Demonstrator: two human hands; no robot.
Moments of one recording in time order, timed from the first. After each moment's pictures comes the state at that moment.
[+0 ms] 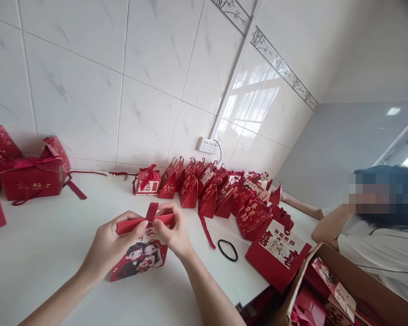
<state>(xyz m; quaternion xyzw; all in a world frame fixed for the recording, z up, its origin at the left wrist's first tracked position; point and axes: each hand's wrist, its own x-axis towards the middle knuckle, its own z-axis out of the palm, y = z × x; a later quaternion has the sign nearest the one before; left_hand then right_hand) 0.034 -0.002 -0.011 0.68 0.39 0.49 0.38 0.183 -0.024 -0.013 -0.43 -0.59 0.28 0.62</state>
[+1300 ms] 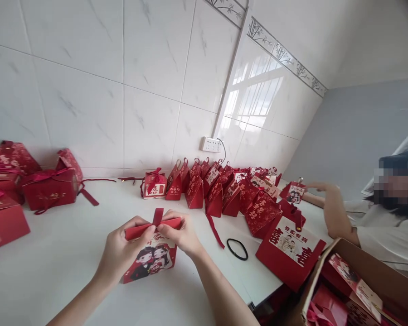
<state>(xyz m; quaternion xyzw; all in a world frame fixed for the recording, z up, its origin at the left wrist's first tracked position) 0.036 -0.007 -0.010 0.67 0.38 0.50 0.39 0.186 -0.022 -0.011 -0.38 -0.58 0.39 0.61</state>
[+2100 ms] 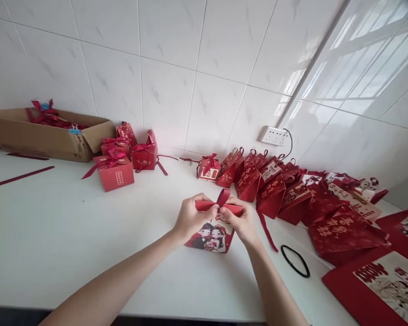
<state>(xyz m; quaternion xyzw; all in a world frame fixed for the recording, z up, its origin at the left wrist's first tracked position) 0.042 -0.018 -0.011 0.64 0.35 0.51 0.45 0.193 -0.035 -0.007 -0.40 -0.64 0.31 0.58</state>
